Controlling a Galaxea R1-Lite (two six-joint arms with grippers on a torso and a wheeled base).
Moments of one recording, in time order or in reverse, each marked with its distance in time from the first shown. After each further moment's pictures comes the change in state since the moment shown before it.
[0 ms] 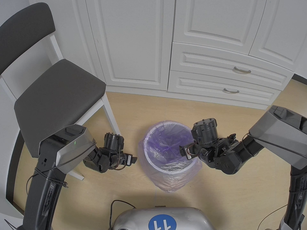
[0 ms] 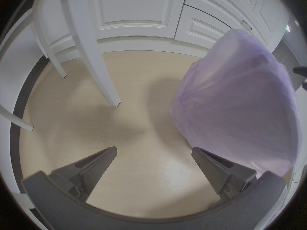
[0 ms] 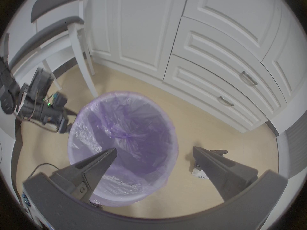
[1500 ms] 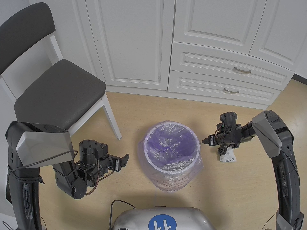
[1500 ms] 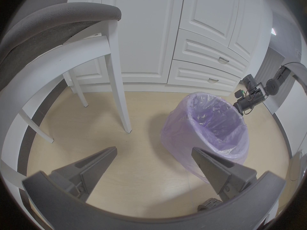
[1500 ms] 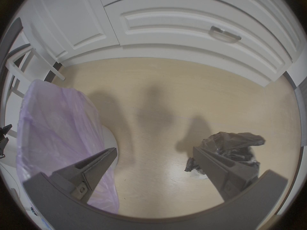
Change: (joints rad) left arm -0.053 -0.357 0.789 -0.749 0.071 0.007; right arm -0.453 0.429 -0.677 0.468 0.477 0.080
